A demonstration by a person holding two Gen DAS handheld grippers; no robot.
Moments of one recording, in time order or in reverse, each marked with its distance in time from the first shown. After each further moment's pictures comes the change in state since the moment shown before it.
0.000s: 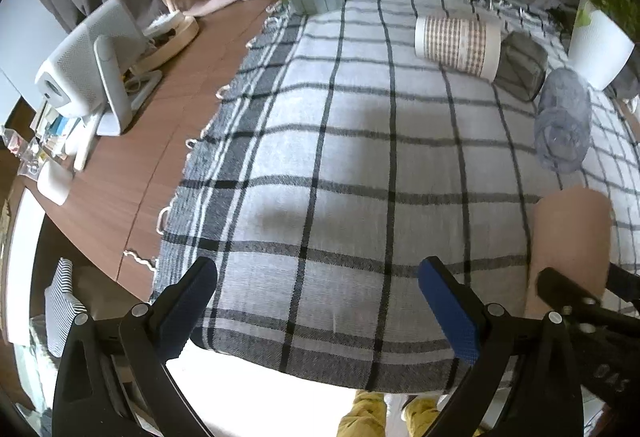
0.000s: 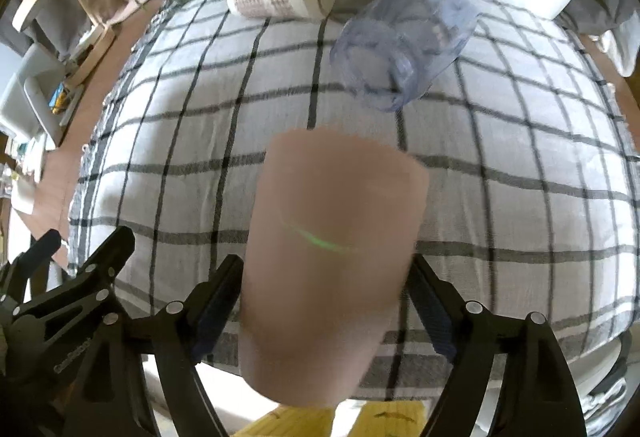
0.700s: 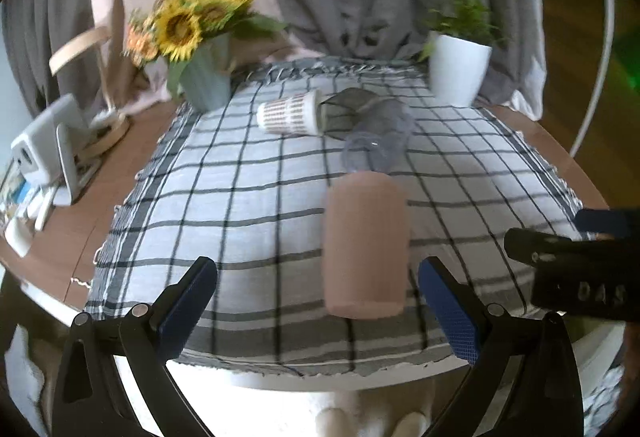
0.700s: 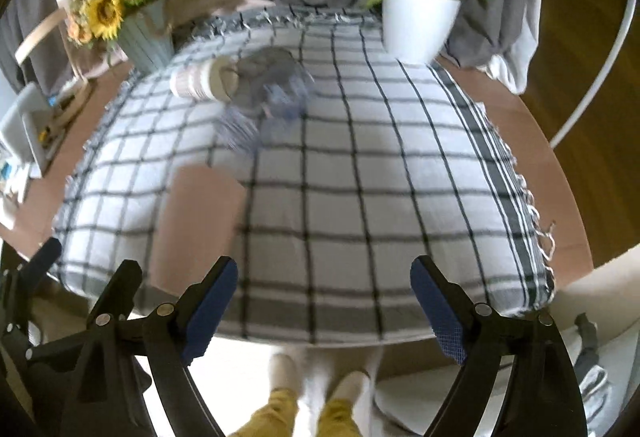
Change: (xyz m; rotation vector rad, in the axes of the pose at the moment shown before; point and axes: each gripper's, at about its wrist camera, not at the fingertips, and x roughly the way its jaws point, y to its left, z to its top) left arm -0.085 -0.101 -0.083 0.164 -0.372 -0.223; right arm -0.091 -0.085 -0.048 0.023 -0.189 -0.199
